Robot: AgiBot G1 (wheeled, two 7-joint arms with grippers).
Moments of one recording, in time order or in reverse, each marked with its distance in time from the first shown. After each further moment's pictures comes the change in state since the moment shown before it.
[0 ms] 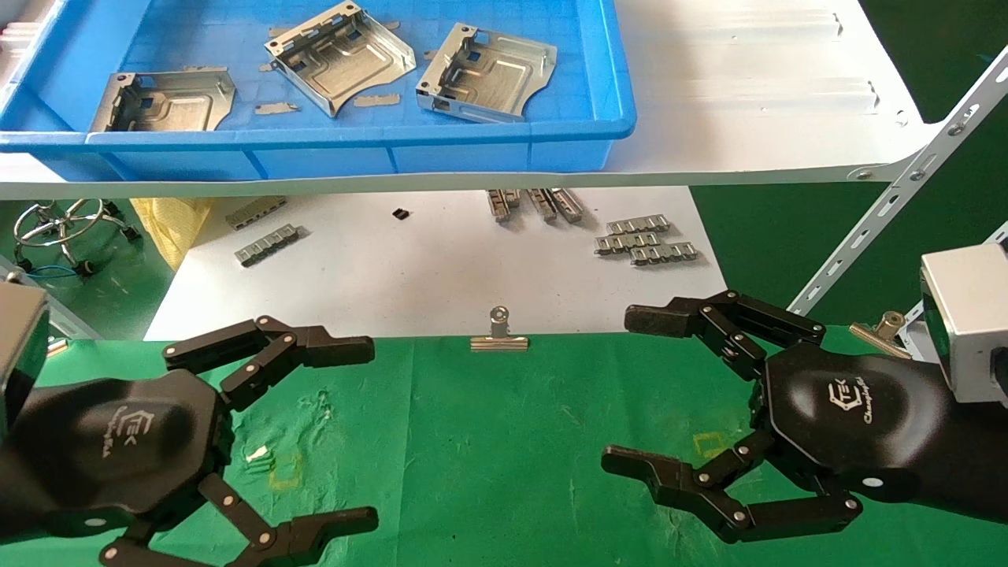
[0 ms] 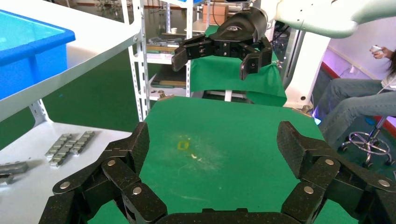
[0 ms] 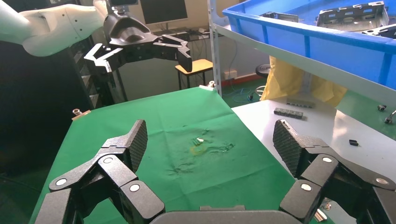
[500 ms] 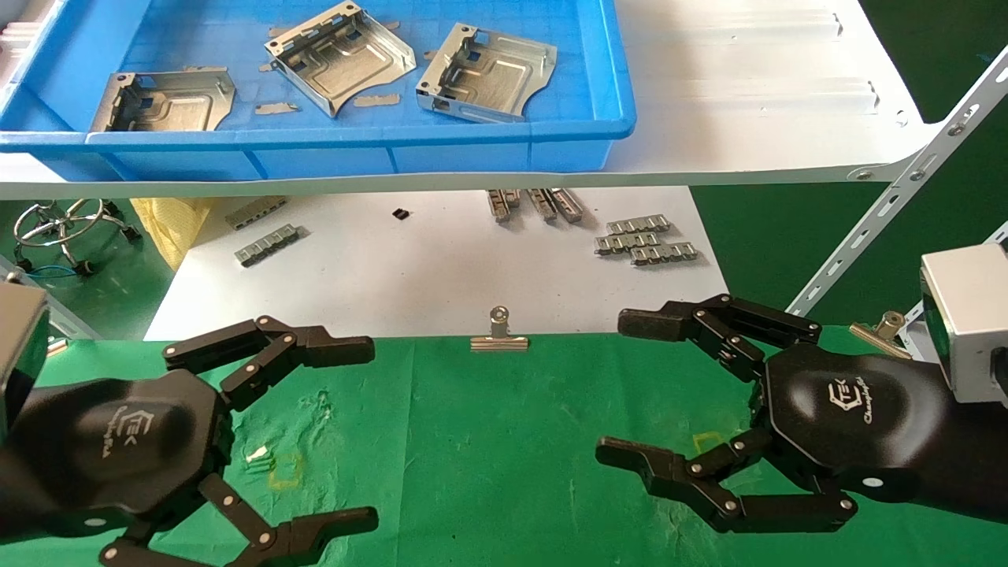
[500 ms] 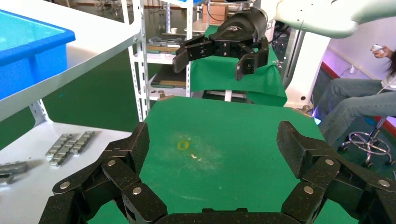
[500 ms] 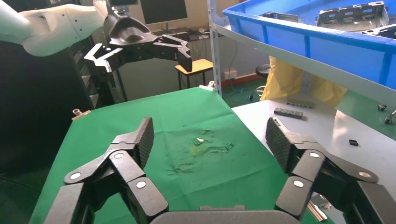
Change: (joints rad) left arm 0.000 0.000 0.000 0.000 0.000 0.000 0.000; right arm 0.000 0.000 0.000 0.000 0.000 0.000 0.000
